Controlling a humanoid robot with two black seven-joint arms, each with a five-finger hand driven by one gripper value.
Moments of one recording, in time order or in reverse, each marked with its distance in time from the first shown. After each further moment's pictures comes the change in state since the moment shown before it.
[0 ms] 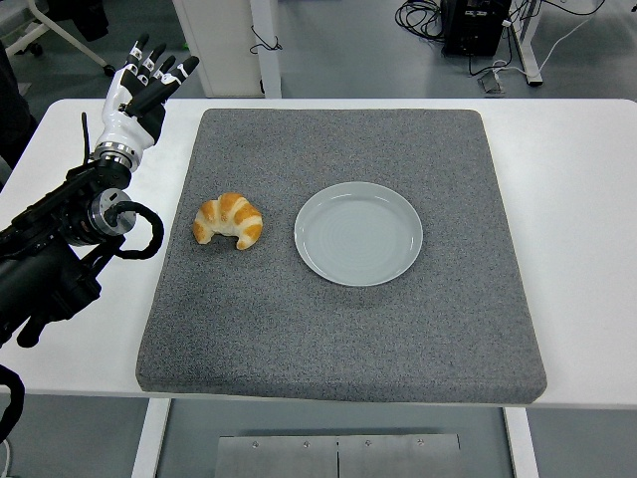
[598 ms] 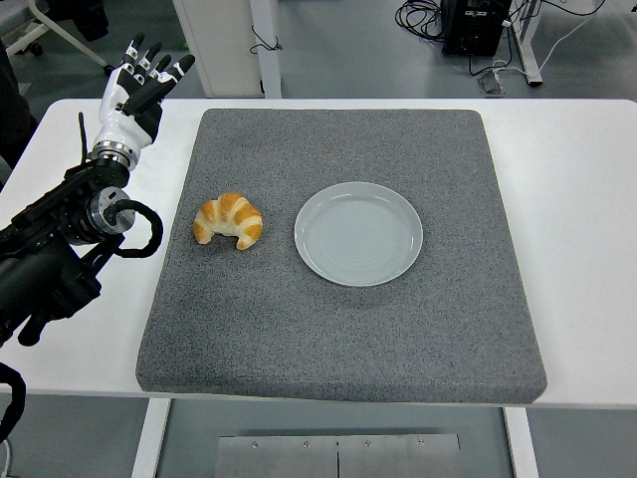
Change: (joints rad) left arm -0.007 -0.007 0.004 0.012 0.001 -0.002 -0.004; right arm 0.000 0.000 0.000 0.000 0.000 0.000 0.000
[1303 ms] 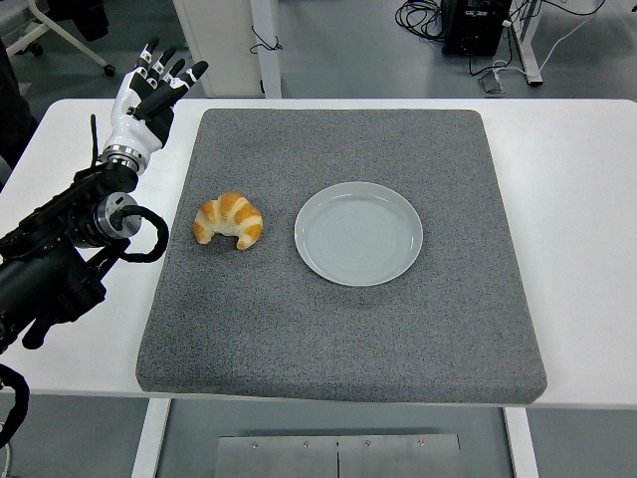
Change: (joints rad) left arm 0.008 -0.002 0.008 -0.010 0.010 -0.037 0.002; right arm 0.000 0.000 0.000 0.000 0.000 0.000 0.000
